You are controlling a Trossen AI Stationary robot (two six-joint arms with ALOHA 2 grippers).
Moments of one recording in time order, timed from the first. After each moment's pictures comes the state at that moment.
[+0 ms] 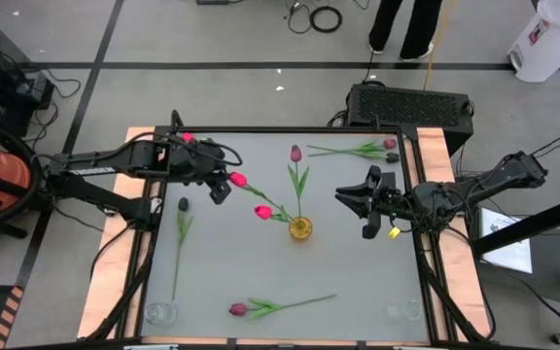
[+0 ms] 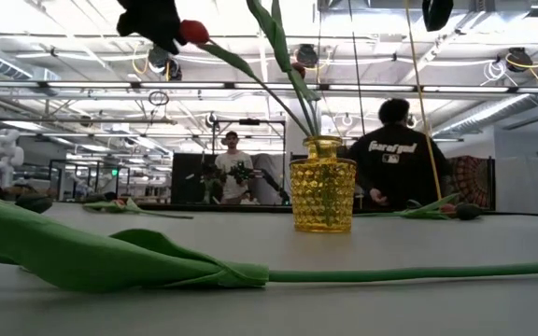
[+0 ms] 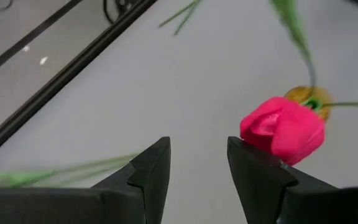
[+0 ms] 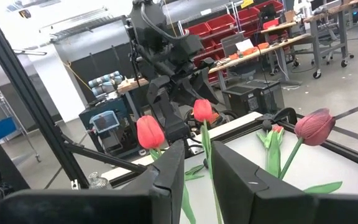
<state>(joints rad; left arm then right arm) 0.07 1.19 1.30 -0.99 -0.30 -0.46 0.34 0.86 0.65 0.28 0.54 0.36</state>
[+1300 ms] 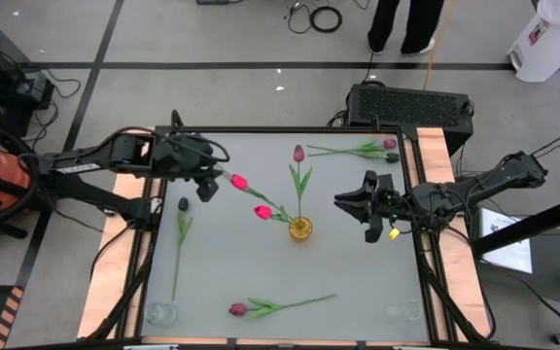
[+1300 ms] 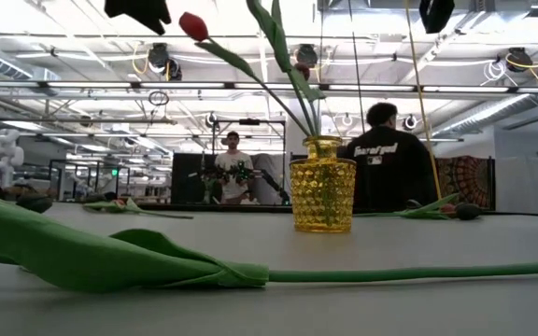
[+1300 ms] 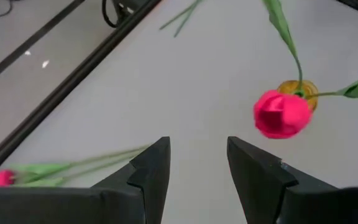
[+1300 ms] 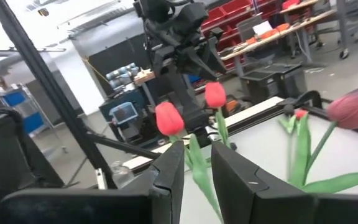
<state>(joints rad) 0.06 1.15 1.42 -1.14 -0.29 -0.44 0.34 0.86 0.65 0.25 0.46 0.45</state>
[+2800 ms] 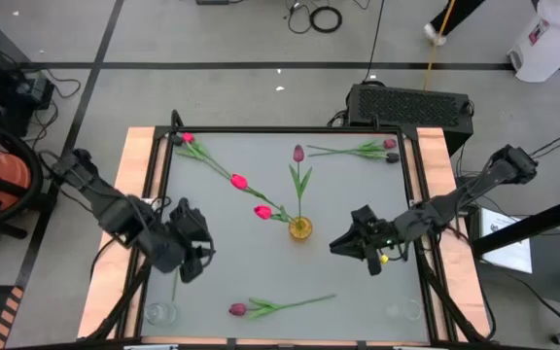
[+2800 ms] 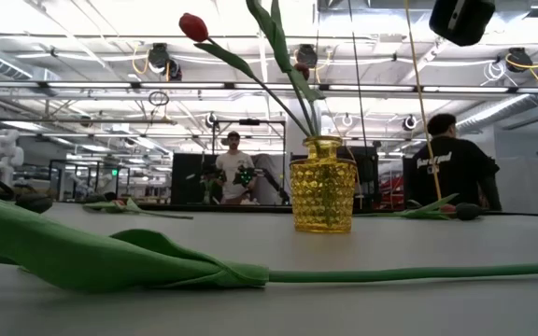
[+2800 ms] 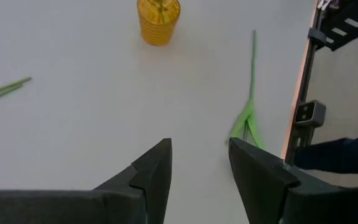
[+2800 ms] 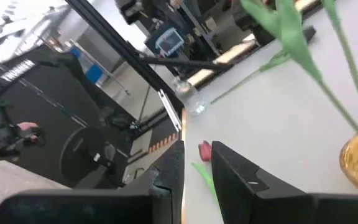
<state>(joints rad) -0.65 1.29 1.42 -1.16 -0.38 -0.98 0.51 1.03 0.67 0.17 0.28 0.83</state>
